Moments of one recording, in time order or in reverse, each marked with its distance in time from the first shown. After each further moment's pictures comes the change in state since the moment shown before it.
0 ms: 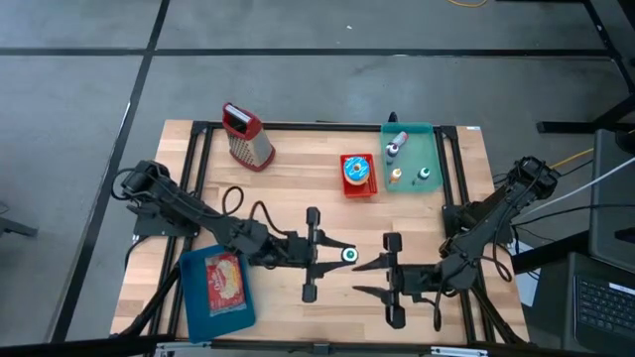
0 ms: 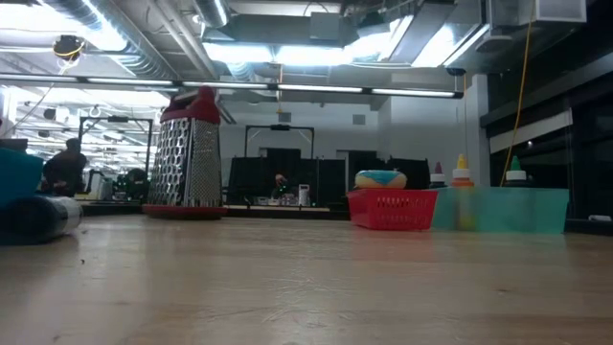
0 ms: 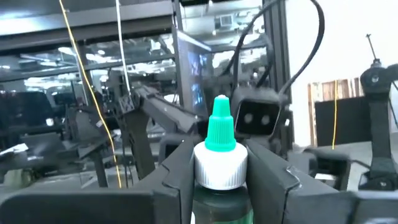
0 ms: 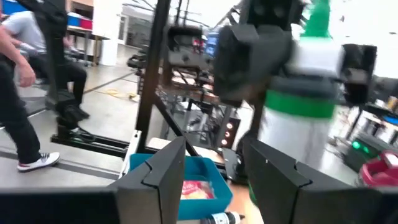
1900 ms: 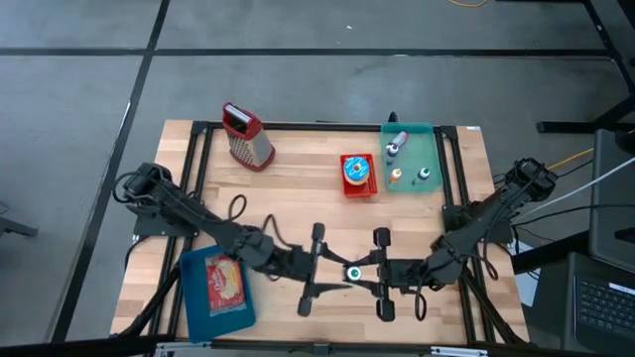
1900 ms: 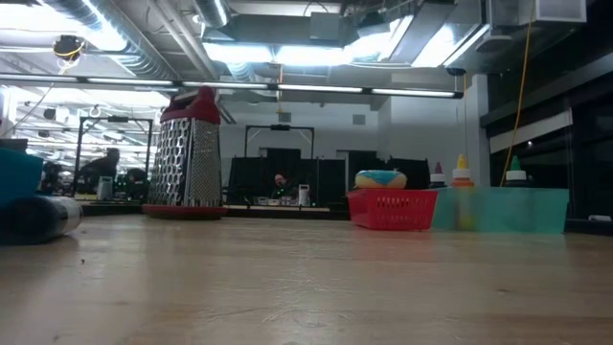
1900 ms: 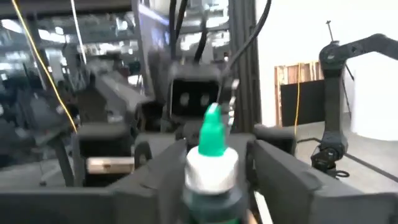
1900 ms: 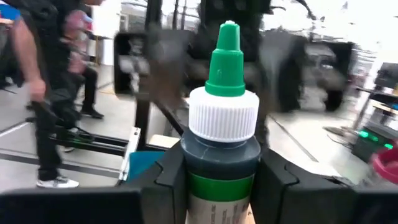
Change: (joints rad) left arm -0.024 0.026 0.000 -0.080 0.100 -0.075; right arm -0.075 0.028 0.000 0.004 -0.066 0.074
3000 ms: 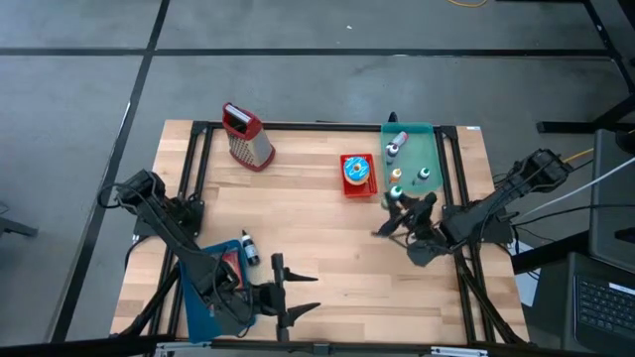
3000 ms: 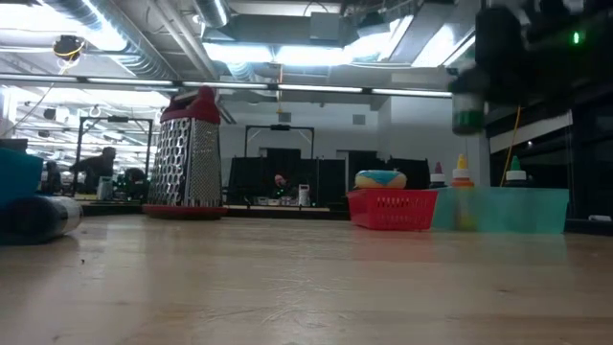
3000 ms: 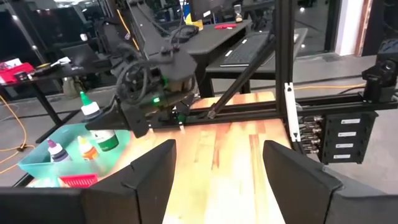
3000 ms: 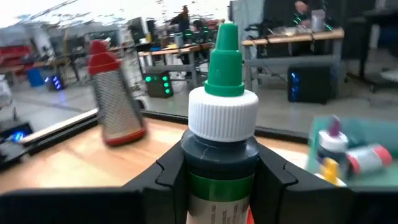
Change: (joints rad) left arm -0.290 0.004 0.000 -0.413 -0.615 -0.214; right arm -0.130 -0.194 -0.525 -0.440 0.860 1.045
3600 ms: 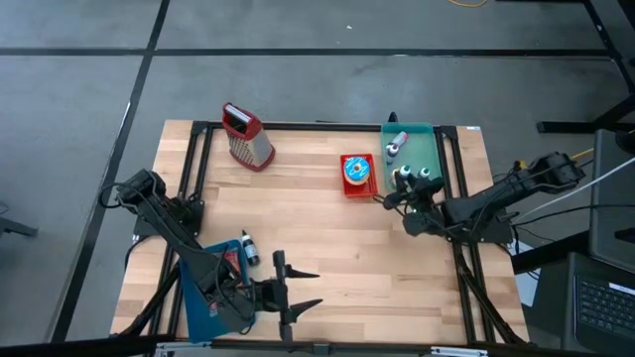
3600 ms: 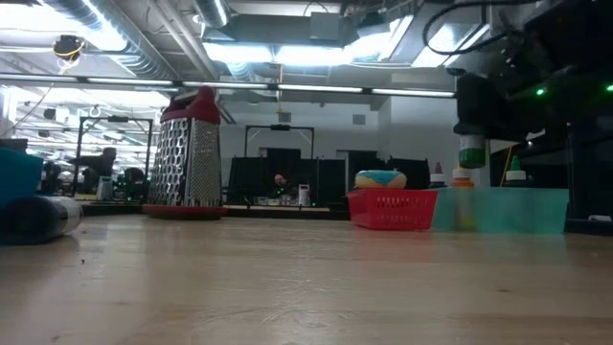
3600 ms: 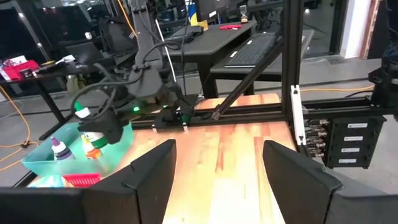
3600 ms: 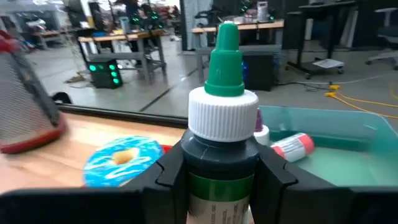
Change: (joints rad) left arm 0.016 0.000 0.000 0.007 0.000 -0.006; right arm -0.270 -0.140 -0.172 -0.014 -0.102 0.028
